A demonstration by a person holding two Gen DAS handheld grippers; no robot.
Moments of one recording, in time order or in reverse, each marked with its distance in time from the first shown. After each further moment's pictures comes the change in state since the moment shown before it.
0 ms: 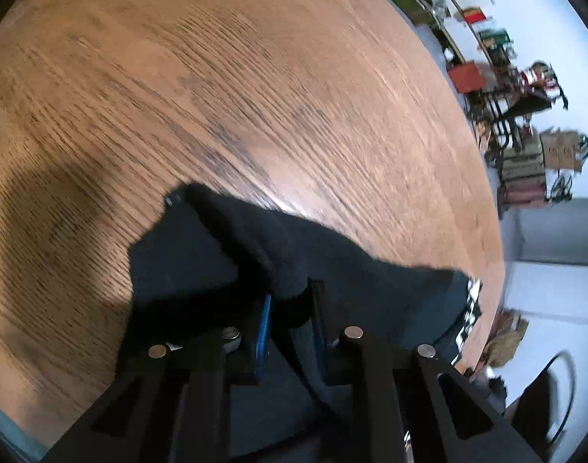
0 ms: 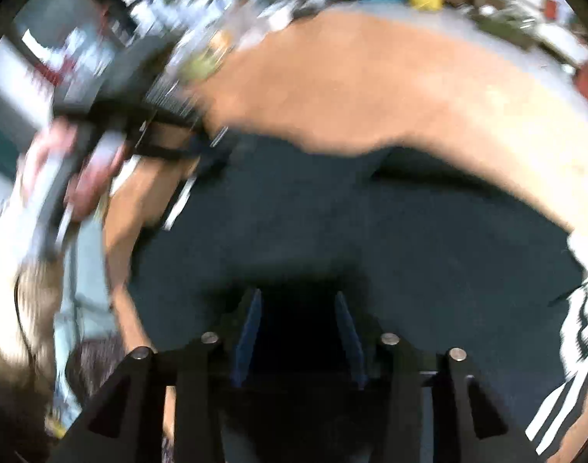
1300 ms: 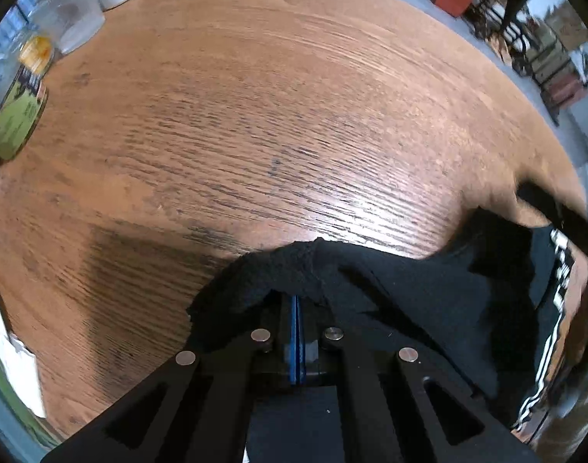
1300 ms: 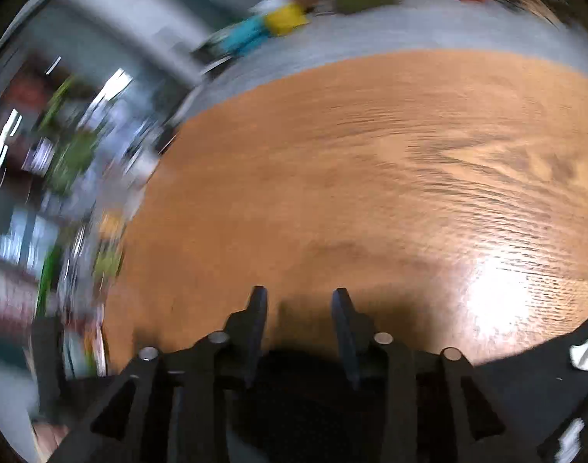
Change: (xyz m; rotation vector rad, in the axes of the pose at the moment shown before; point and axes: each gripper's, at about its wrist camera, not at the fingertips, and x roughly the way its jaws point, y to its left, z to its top) left arm 0.119 -0.053 0.057 0.416 -0.005 0.365; right arm 0.032 -0.110 0.099 0.375 -0.159 0.032
